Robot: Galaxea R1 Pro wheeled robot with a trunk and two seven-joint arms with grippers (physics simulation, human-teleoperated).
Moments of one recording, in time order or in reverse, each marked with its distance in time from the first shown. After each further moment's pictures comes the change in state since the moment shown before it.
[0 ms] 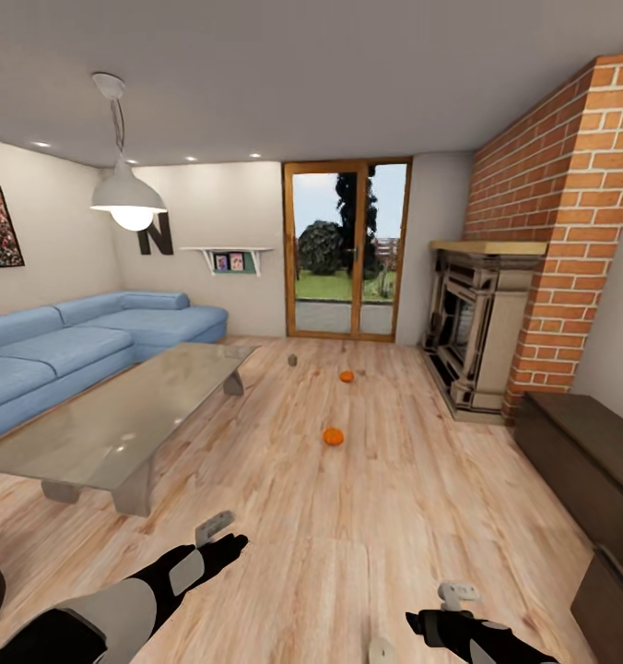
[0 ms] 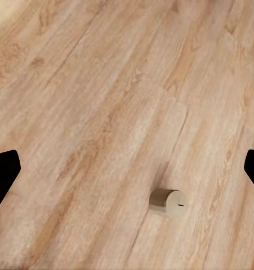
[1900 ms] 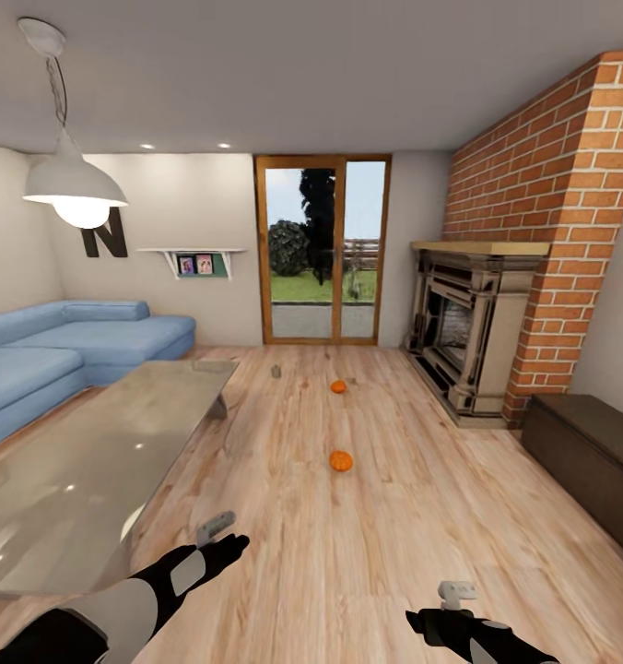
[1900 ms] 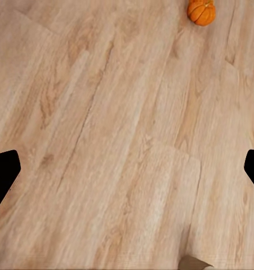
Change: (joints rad) left arm 0.000 -0.005 -0.001 0.001 -0.001 0.000 -0.001; right arm 0.000 -0.002 -0.004 -0.004 -0.002 0.001 0.000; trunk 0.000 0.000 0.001
